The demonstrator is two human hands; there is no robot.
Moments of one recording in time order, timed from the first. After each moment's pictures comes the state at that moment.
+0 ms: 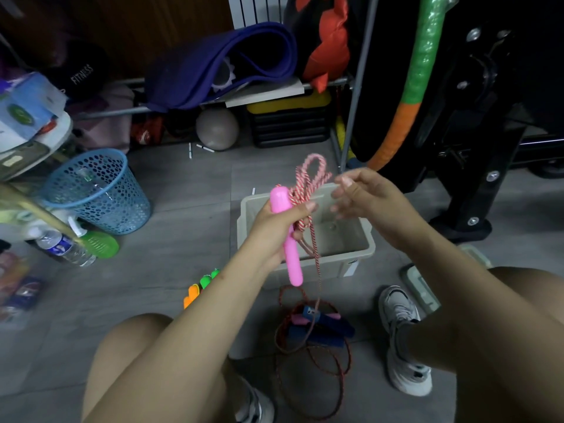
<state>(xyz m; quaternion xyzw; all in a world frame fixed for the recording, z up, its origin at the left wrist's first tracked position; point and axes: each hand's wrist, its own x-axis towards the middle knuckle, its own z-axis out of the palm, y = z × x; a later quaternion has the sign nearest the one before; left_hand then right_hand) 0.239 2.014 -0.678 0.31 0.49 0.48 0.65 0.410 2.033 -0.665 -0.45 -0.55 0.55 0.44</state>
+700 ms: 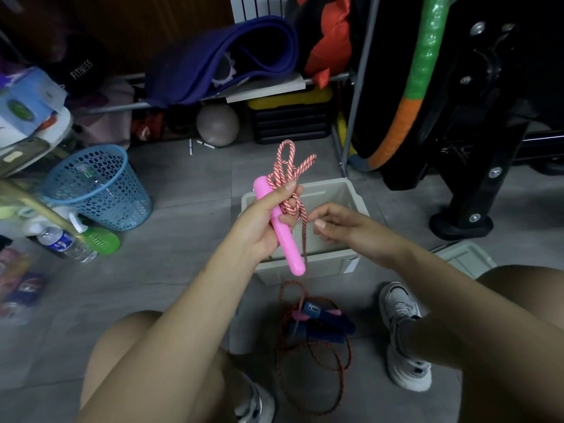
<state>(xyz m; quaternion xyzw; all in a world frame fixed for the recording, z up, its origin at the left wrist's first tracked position) 0.224 2.016 -0.663 0.17 0.40 0.51 0.74 0.397 2.017 -0.695 -0.43 -0.64 0.59 0.25</state>
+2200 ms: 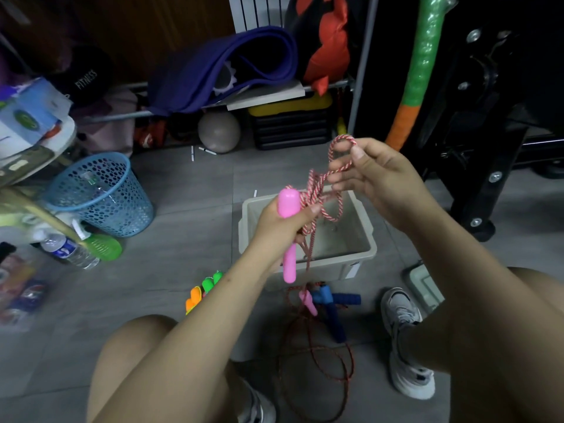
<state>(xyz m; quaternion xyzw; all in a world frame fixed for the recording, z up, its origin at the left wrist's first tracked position) 0.243 2.013 -0.678 0.42 0.56 0.45 0.55 0.411 2.044 -0.635 -0.35 -0.54 0.57 0.51</state>
